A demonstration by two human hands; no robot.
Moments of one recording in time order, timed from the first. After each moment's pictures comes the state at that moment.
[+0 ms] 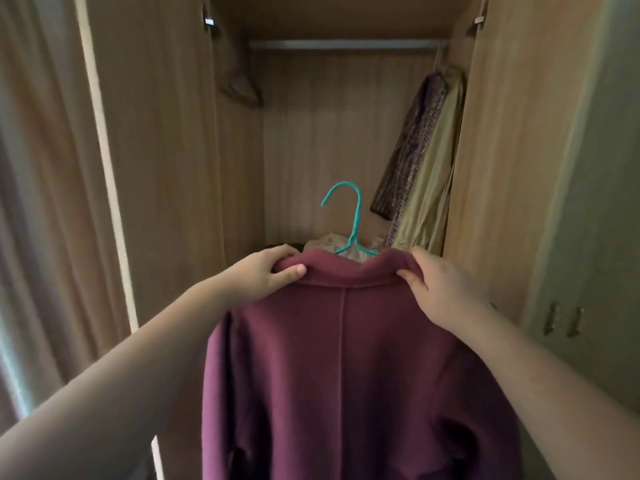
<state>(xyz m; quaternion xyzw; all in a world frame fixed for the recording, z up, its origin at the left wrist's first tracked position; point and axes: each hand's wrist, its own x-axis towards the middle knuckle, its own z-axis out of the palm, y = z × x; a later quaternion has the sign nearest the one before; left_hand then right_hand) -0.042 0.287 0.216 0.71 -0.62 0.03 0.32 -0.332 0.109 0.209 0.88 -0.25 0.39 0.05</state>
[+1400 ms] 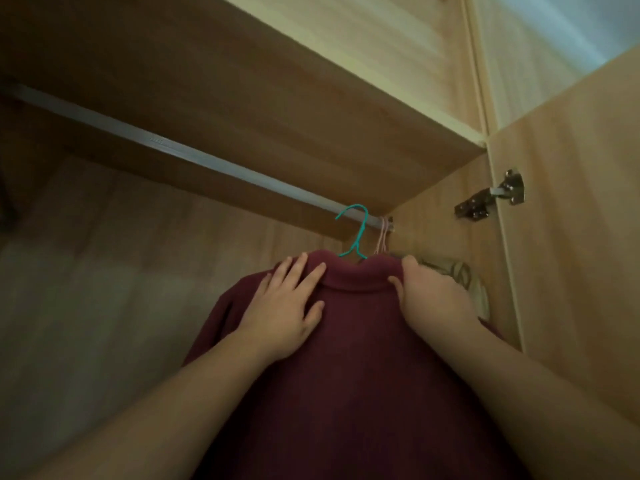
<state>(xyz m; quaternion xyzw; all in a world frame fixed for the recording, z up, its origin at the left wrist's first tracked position) 0.182 -0.421 0.519 0.50 -0.64 0.42 0.41 -0.069 -0.421 0.561 0.64 -0.43 0.47 0.43</state>
